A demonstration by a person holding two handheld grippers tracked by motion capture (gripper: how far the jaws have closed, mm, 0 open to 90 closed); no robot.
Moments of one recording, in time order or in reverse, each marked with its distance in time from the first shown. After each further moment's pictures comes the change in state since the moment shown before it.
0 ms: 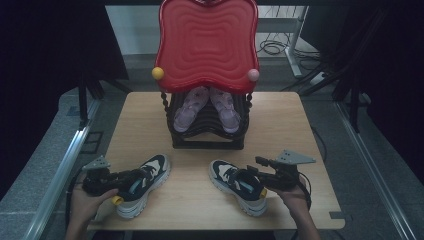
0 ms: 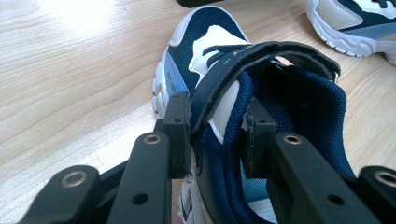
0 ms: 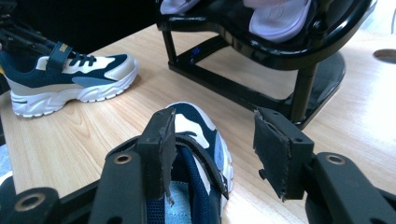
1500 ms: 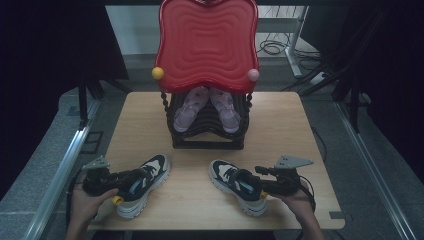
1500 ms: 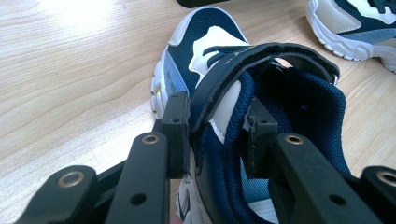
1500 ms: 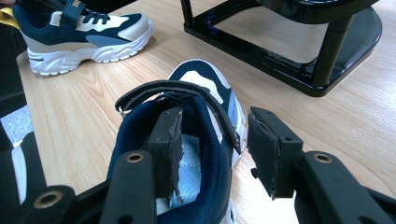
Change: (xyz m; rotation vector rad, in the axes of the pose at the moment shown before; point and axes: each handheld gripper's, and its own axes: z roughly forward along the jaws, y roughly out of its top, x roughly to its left) left arm 0.001 -0.001 0.001 -0.004 -0.010 -0.021; right arm -0.003 -0.015 -0.003 0.116 0.071 -0.029
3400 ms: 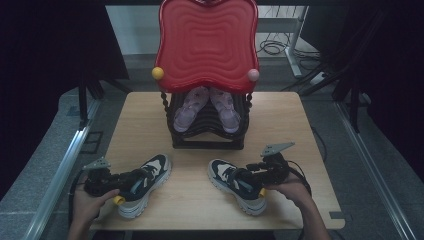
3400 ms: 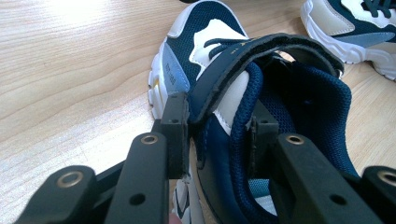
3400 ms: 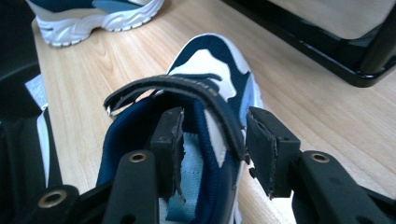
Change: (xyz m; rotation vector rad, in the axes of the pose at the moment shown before) left arm 0.001 -0.004 0.005 0.000 -0.023 -0.044; right arm -0.017 0.027 0.033 0.208 0.132 0.003
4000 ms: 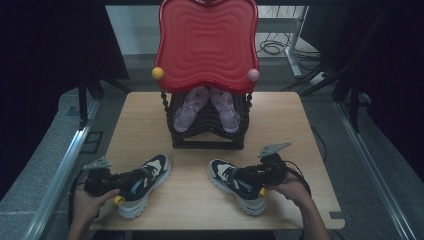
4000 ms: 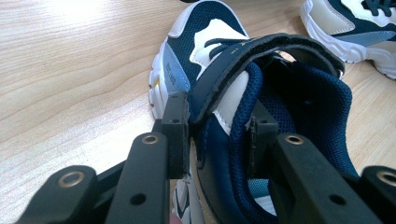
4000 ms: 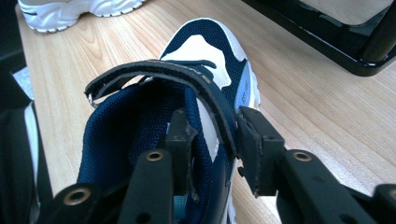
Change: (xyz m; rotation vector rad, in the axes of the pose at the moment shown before) left arm 0.000 0.001 0.000 0.004 0.003 0.008; right arm -0.002 -0.002 0.008 0.044 -0.024 -0.004
